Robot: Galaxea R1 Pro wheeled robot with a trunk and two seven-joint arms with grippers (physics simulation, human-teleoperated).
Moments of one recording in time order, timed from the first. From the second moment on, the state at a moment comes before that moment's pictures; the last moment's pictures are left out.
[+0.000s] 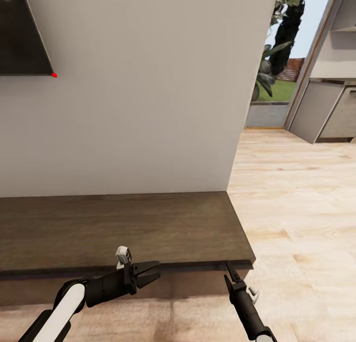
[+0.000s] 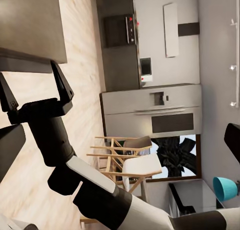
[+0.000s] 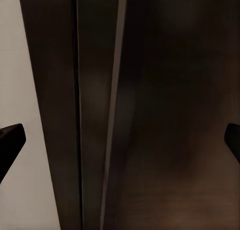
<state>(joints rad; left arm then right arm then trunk) -0.23 0.22 -0.20 -1.35 1.16 1.00 -0.67 -0.23 0.04 -0.09 -0.68 -1.24 0.11 0.80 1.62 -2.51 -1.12</state>
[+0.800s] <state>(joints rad) -0.23 0.22 -0.20 -1.35 1.16 0.99 -0.67 -0.23 0.04 -0.08 -0.68 -1.24 0.11 0.80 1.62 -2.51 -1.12</state>
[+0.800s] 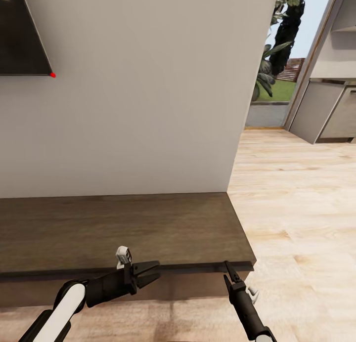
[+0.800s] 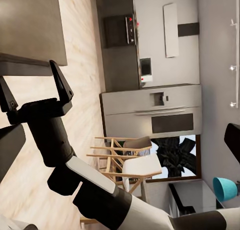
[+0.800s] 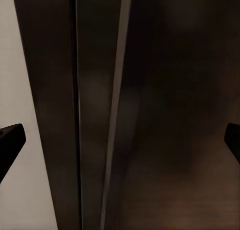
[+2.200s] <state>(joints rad) -0.23 0.22 -0.20 -1.35 1.16 0.99 -0.66 -0.23 0.04 -0.09 -0.68 -1.23 0.11 0.80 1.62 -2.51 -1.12</state>
